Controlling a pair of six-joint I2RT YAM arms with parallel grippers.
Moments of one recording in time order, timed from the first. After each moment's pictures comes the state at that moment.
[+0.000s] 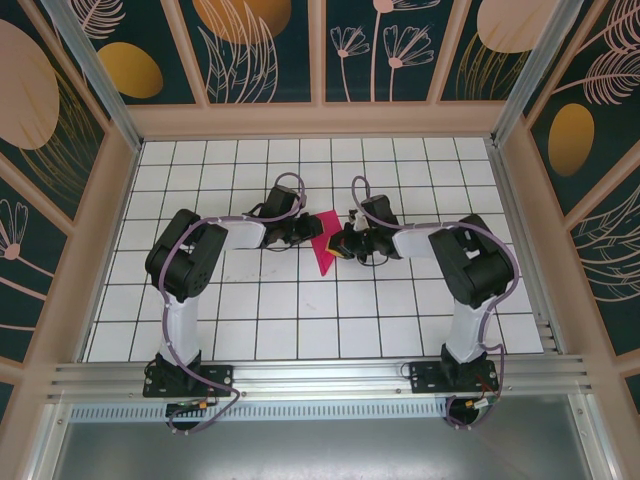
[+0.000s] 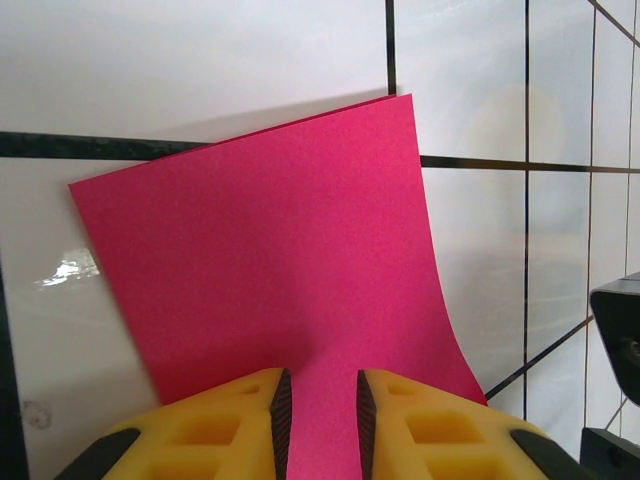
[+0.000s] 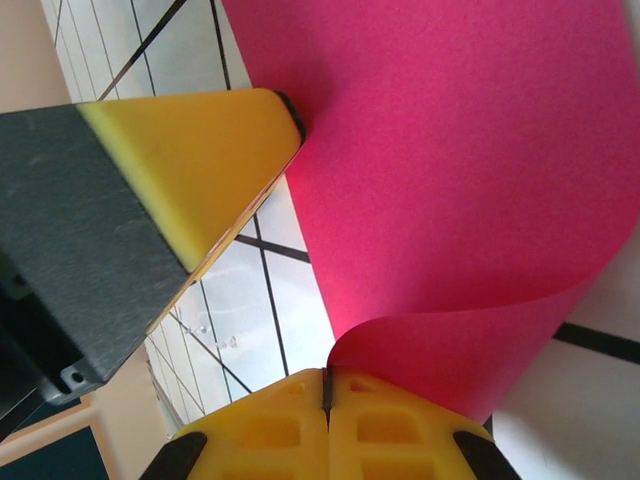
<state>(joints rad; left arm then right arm) -0.52 2.03 1.12 0.09 0.40 -0.79 0.50 1.88 0.90 0.14 -0.66 0.93</state>
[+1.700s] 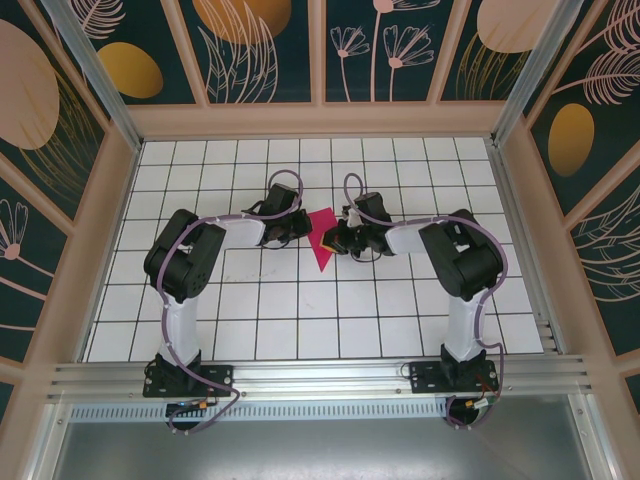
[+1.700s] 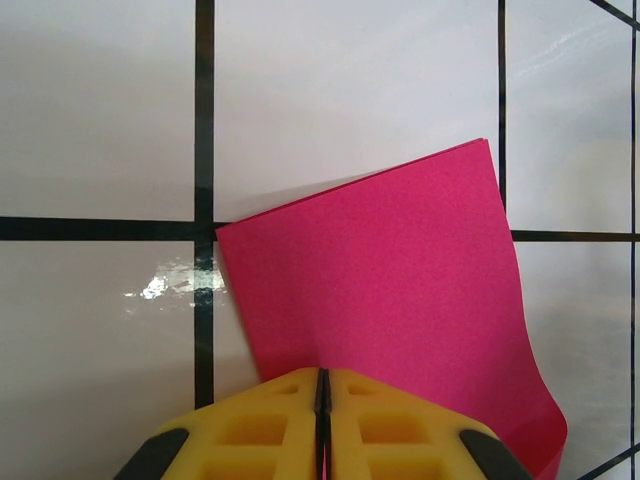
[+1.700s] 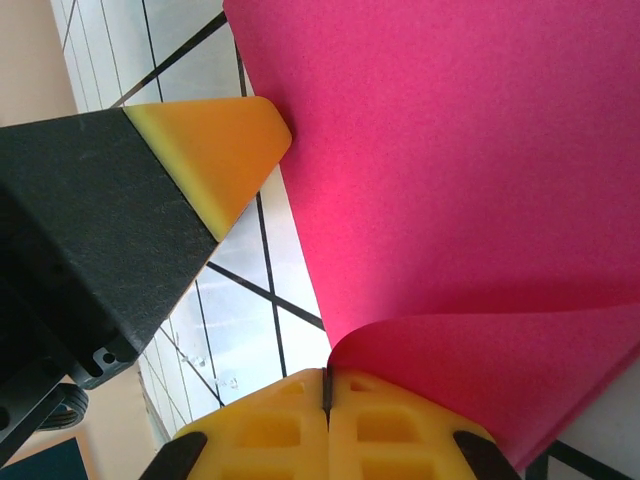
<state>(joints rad) -0.52 2.02 1.15 0.01 0.20 -0.75 0.52 1.95 0.97 0.19 -0.65 0.91</state>
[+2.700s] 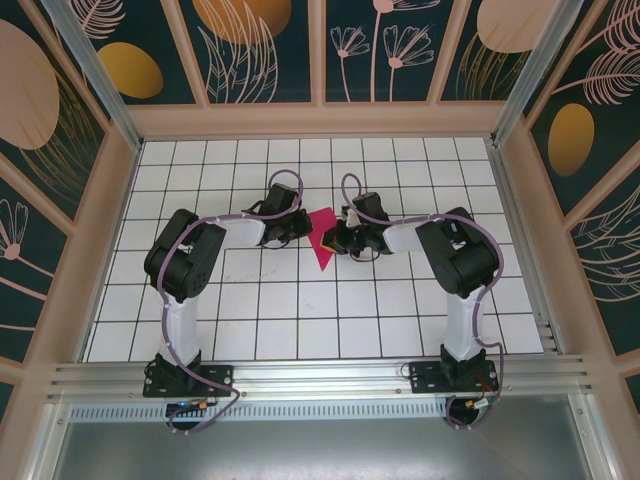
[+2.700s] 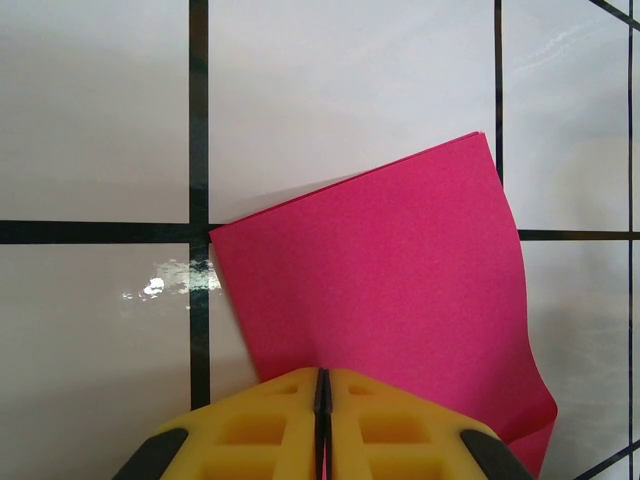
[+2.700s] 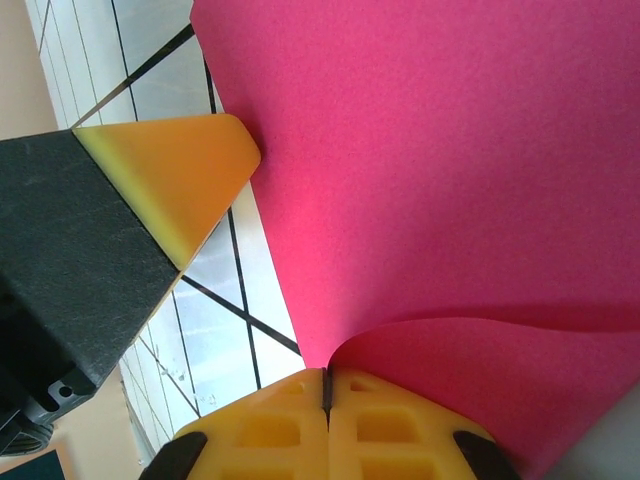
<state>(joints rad) -0.52 2.02 1.15 0.01 0.21 -0.74 0.52 1.98 0.99 0.17 -0.63 0.89</state>
